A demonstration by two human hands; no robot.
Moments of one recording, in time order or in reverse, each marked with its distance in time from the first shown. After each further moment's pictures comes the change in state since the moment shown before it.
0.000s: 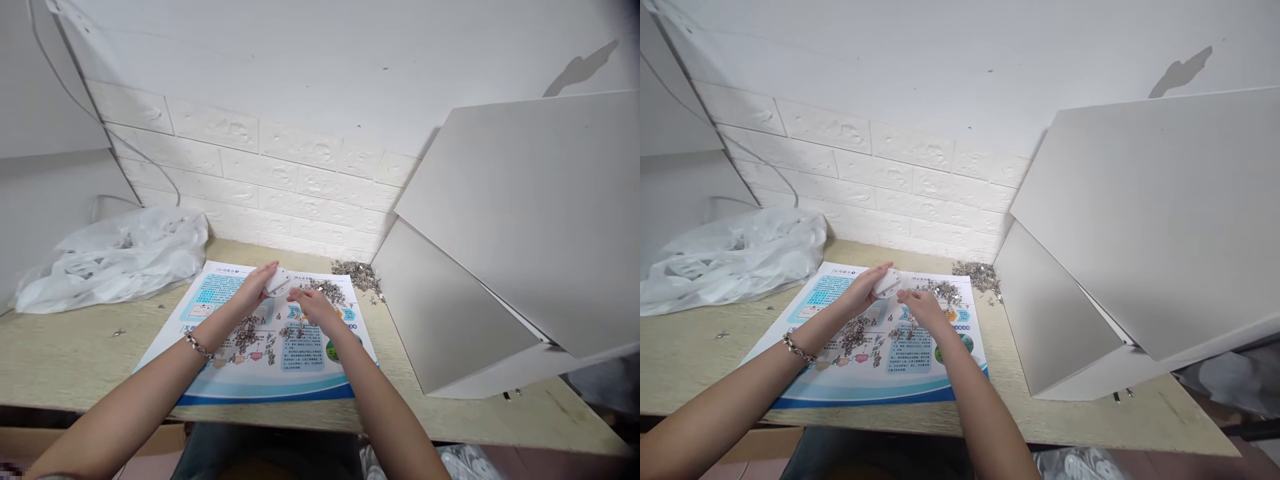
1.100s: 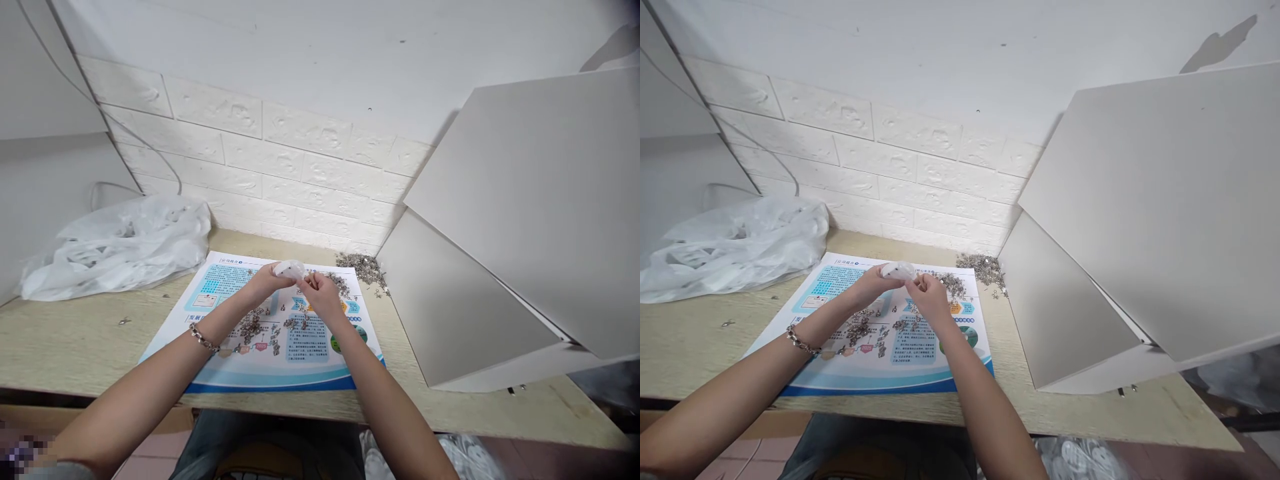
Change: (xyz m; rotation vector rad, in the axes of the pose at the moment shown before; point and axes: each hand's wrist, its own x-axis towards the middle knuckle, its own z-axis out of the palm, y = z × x) left_hand -0.006 0.000 0.011 0.255 -0.191 0.032; right_hand 0.000 0.000 0.004 -0.015 0.328 -0.255
